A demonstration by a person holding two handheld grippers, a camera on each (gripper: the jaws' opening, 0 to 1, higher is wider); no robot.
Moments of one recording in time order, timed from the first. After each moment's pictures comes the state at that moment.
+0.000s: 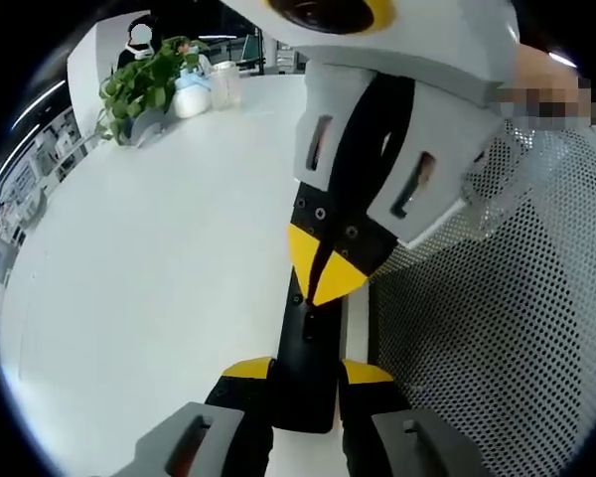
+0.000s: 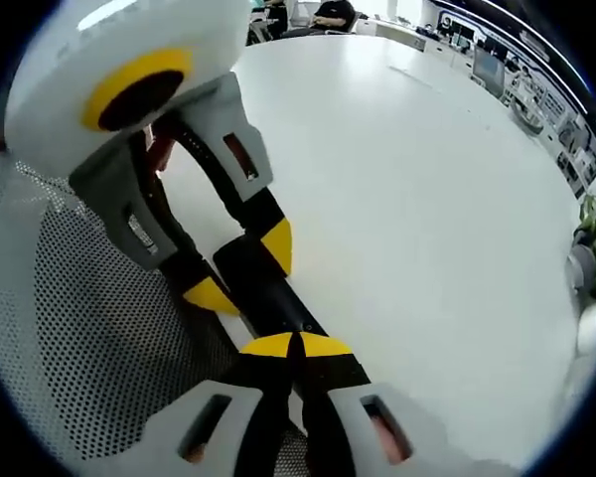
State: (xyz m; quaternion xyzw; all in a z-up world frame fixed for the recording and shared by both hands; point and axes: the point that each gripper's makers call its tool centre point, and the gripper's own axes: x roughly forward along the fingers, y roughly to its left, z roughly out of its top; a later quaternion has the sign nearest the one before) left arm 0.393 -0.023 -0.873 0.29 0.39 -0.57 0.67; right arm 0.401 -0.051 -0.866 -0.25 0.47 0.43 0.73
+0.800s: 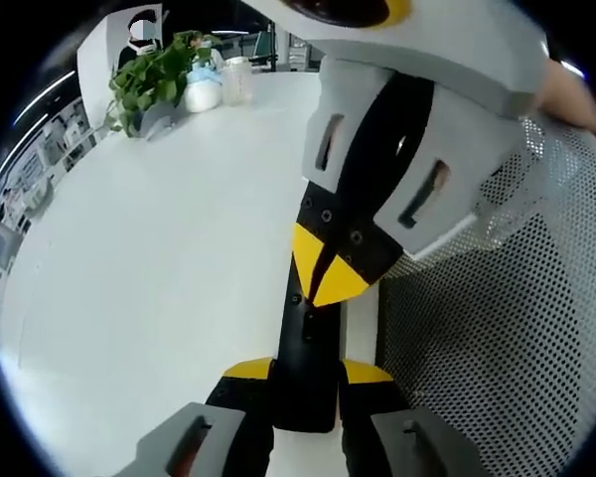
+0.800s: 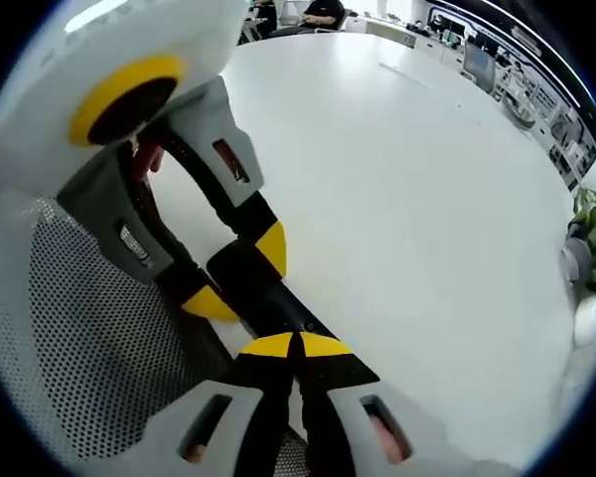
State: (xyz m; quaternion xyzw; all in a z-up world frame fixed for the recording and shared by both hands) left arm 0.399 -0.026 -0.873 0.28 0.39 -0.55 0.68; right arm 0.407 -0.053 -0.865 -0.25 0.48 0.41 0.73
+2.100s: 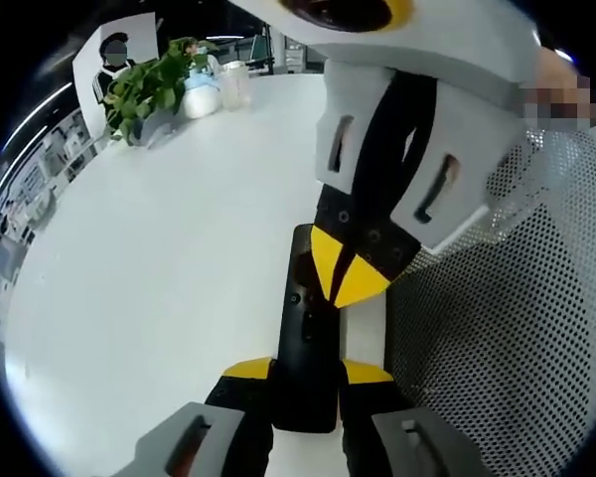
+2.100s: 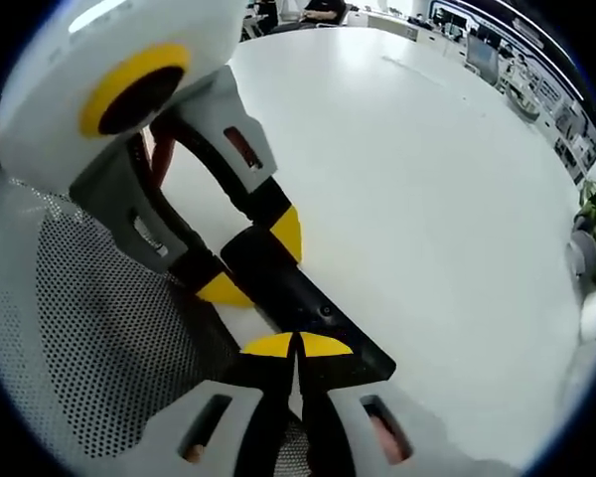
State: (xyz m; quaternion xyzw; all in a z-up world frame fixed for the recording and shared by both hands) left arm 0.404 -0.025 -0.874 0.30 0.38 -0.55 0.68; right arm 0.398 -0.054 -0.867 -0.24 0.50 0.42 0.72
